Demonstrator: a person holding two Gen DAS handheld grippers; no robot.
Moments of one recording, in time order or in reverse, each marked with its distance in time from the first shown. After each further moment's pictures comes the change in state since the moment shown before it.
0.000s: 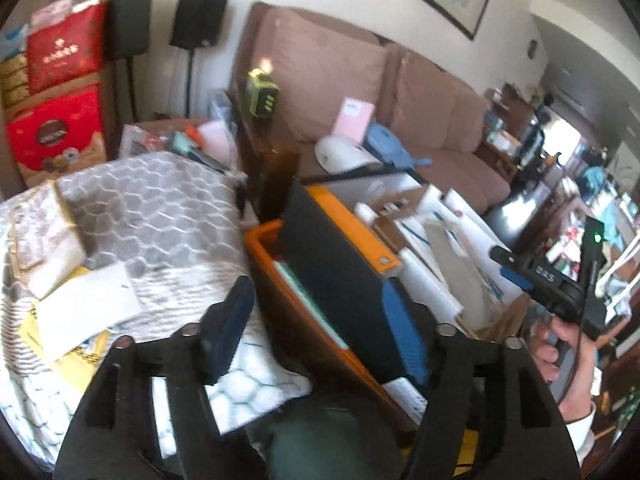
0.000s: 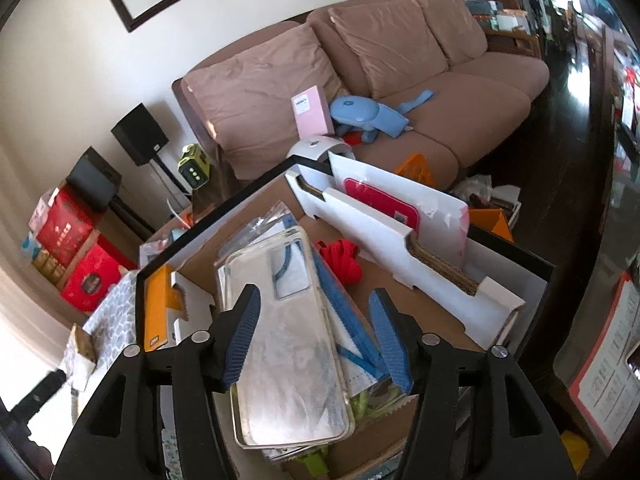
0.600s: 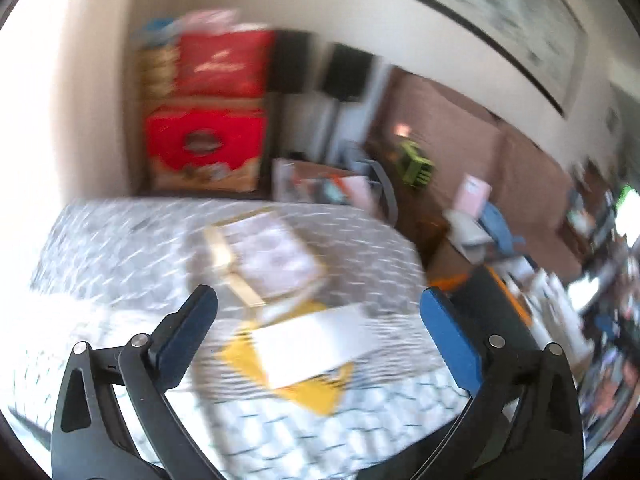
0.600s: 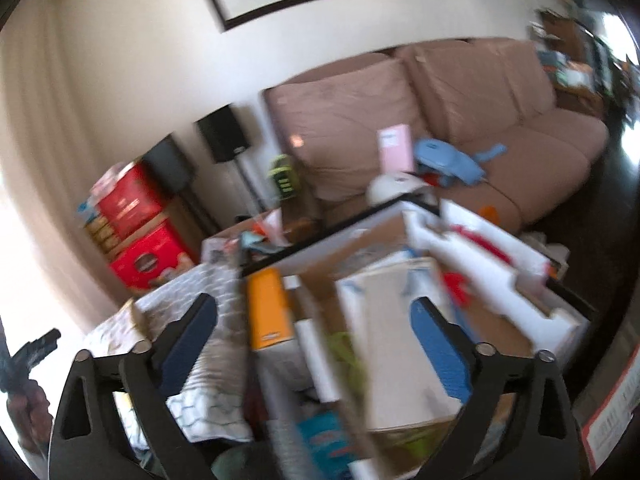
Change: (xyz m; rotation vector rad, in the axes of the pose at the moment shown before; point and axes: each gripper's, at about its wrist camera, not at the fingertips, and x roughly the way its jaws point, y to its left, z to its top) left arm -0.113 0.200 -0.004 -0.254 -0.186 0.273; right arm -0.036 0.109 -0.015 -0.223 -0.084 0.186
